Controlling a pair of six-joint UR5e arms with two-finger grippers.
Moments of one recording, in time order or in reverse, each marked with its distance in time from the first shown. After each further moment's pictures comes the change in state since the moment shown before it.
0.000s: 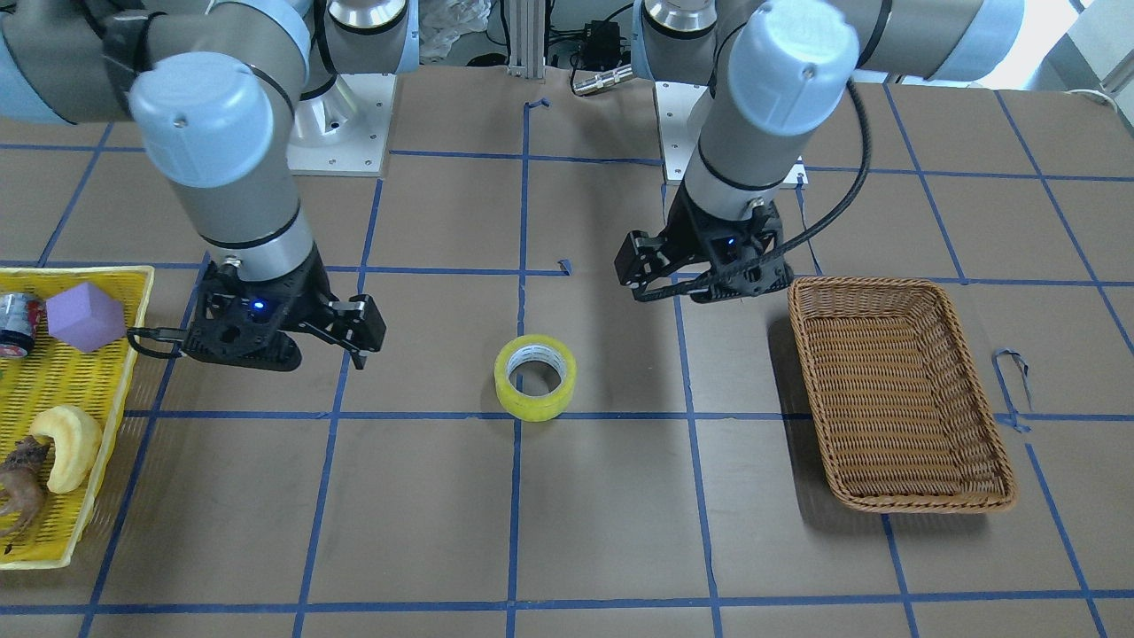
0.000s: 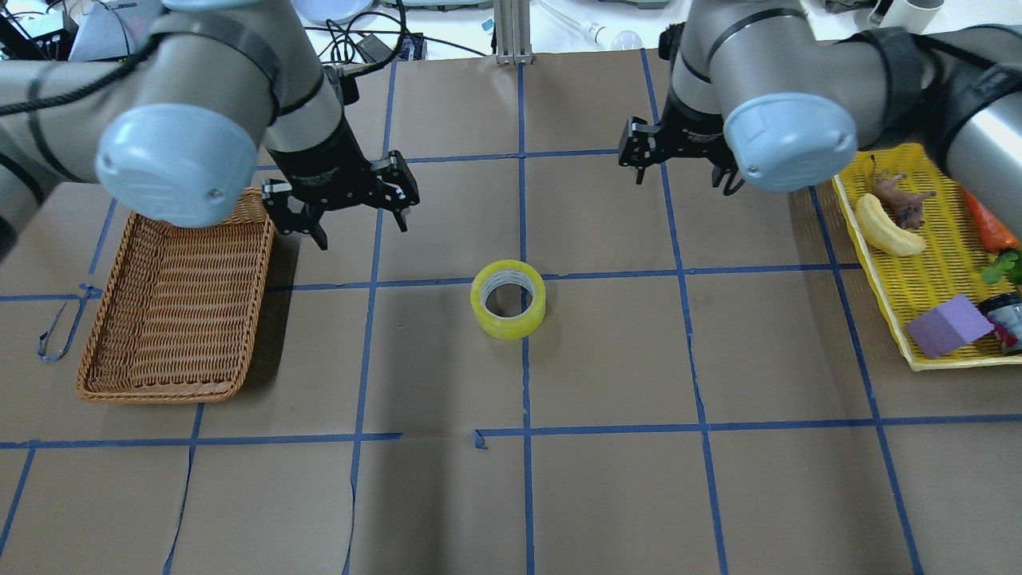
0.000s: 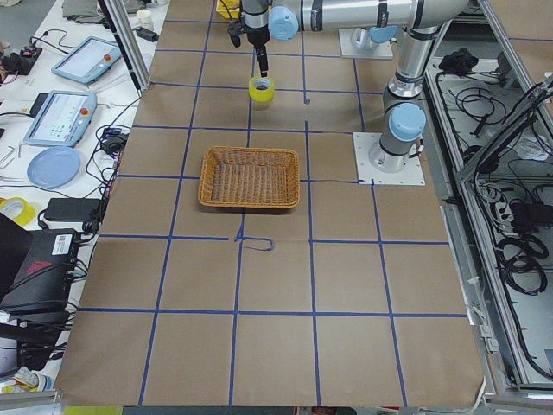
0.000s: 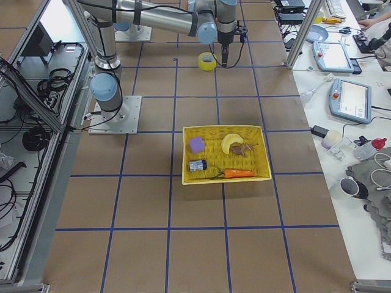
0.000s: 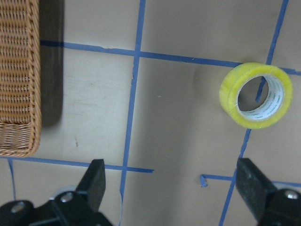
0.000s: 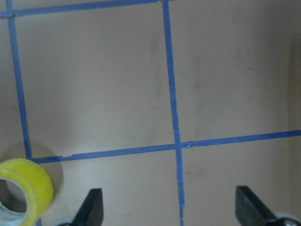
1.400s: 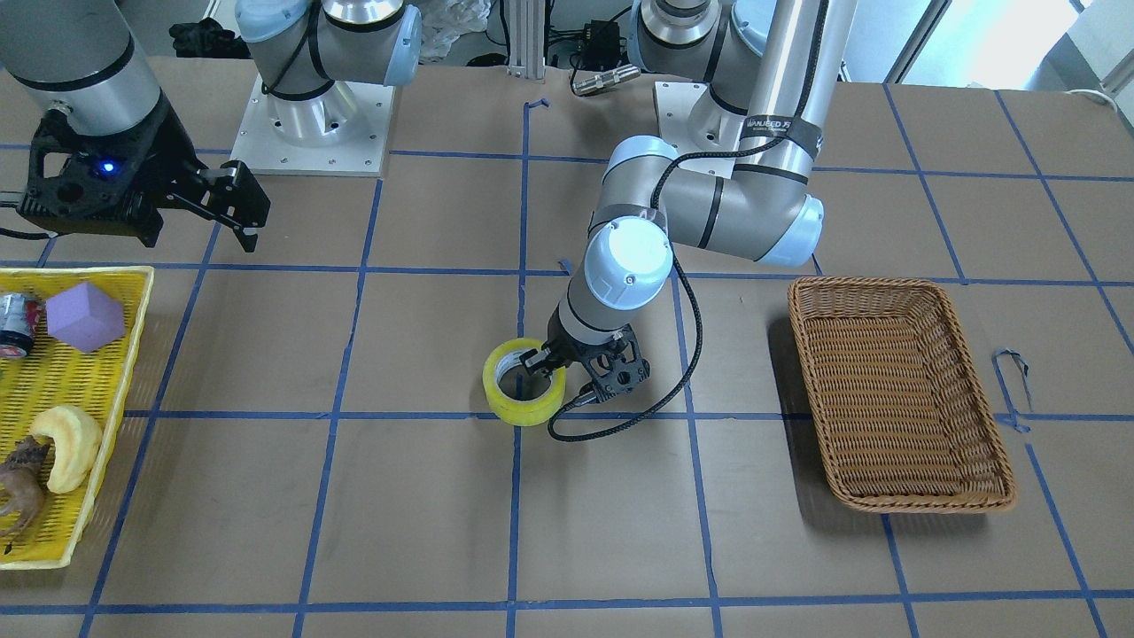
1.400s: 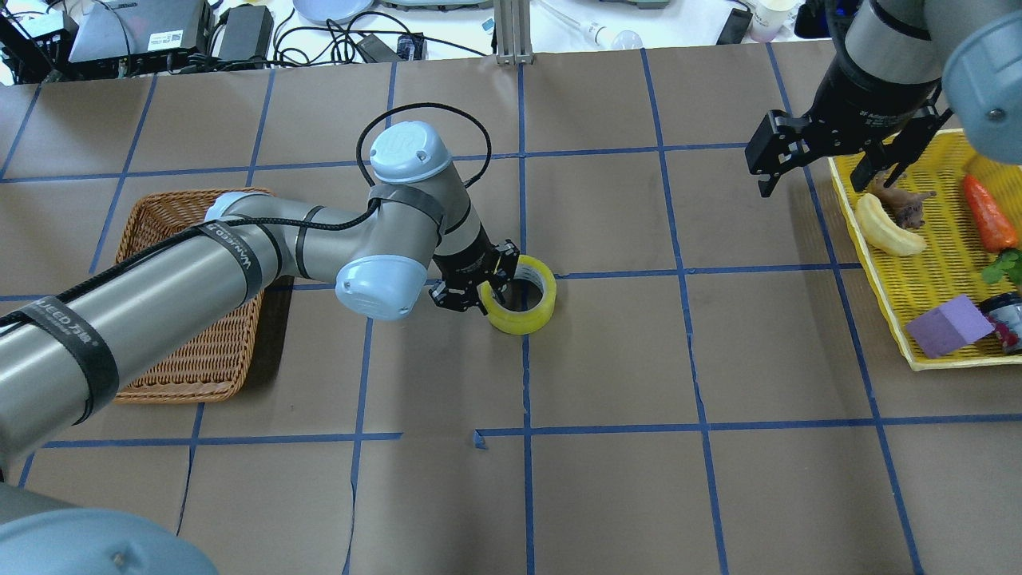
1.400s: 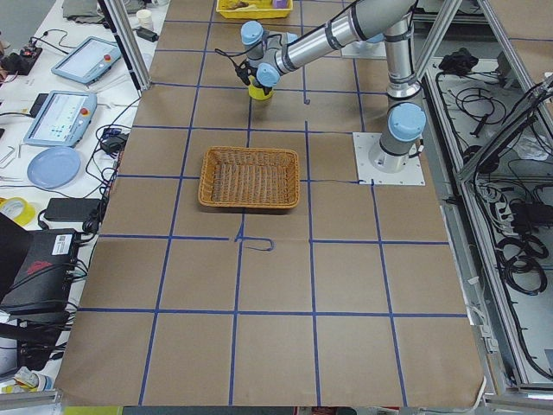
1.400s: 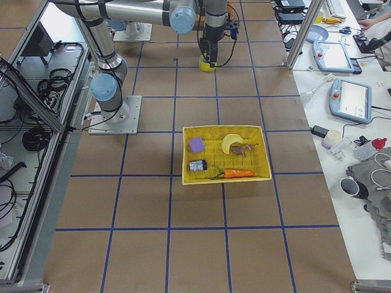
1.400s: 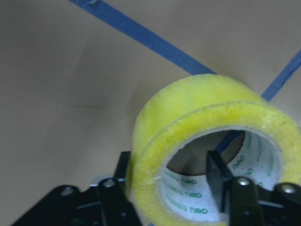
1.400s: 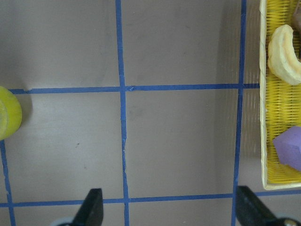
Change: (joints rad) left arm -0.120 -0.273 -0.126 0.411 -0.131 -0.388; right arm -0.147 -0.195 -0.006 0.271 -0.007 -0.203
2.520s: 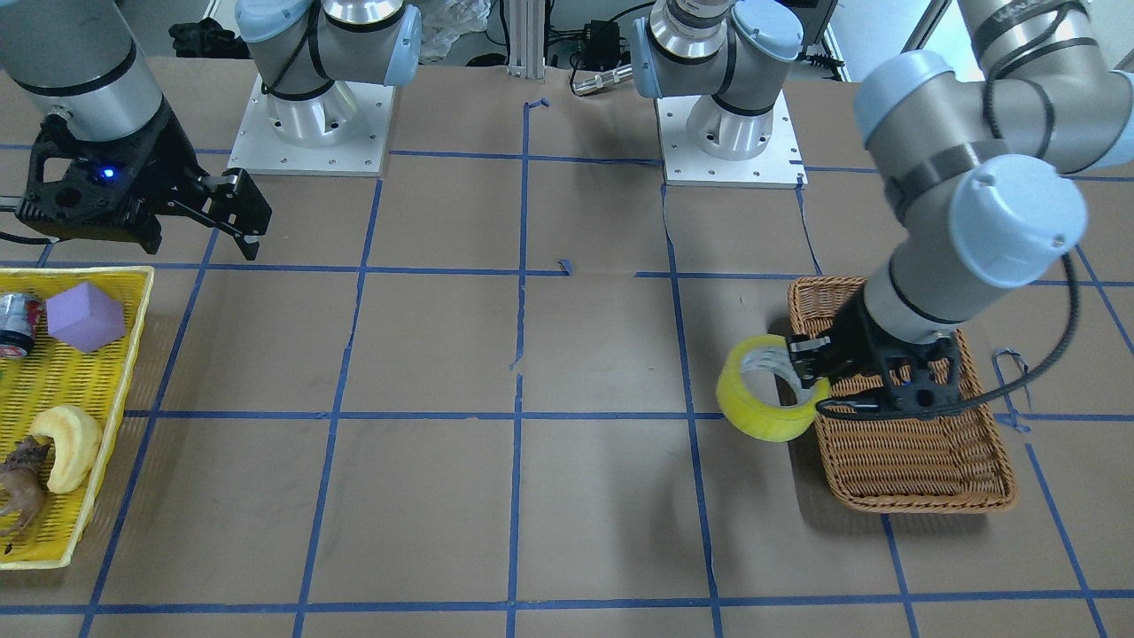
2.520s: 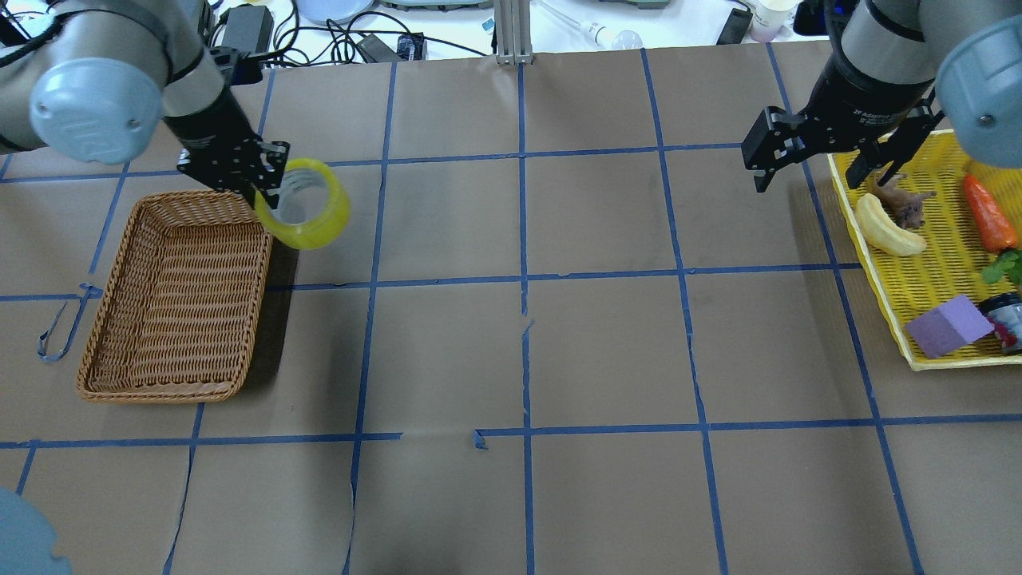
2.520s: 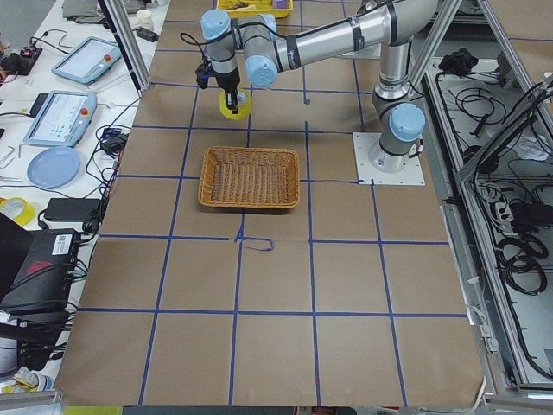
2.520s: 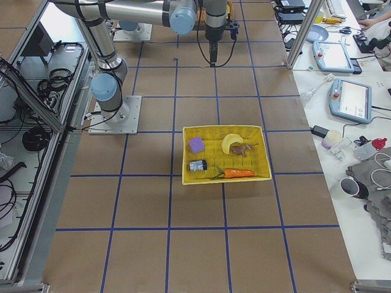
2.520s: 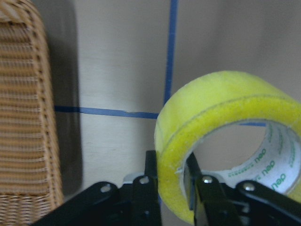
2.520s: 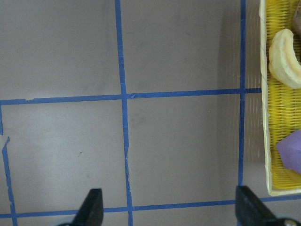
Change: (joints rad) left arm 0.477 0.146 0.247 -0.430 0.210 1.020; right arm 0.000 0.008 0.008 -0.038 0.006 0.025
